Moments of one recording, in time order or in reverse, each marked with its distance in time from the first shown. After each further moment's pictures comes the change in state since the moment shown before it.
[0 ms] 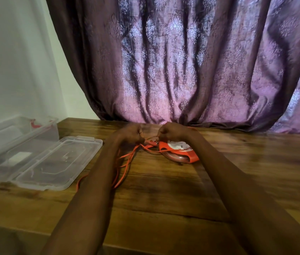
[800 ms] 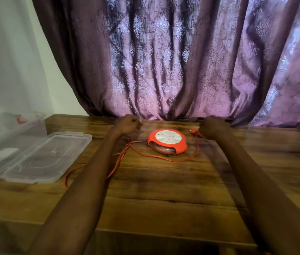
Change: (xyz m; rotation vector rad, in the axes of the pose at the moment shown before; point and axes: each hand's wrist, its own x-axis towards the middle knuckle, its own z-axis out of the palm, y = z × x) left_hand 0.017 0.013 0.020 -0.211 0.166 0.003; right_hand -0.126 0.068 -0.043 -0.332 0.329 0.623
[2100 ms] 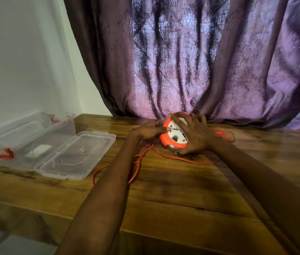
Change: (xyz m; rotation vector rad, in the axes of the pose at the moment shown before) left_hand -0.025 0.003 0.006 -0.533 -0.220 -0.093; right_hand 0.010 -0.101 0.056 -0.063 0.272 -0.760
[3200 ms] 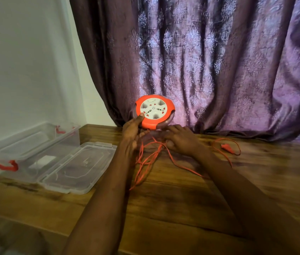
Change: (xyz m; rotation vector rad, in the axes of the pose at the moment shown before) left_hand -0.001 0.014 -0.054 -0.683 0.586 0.089; right_hand 0.059 -0.029 0.011 0.037 -0.010 -0.069
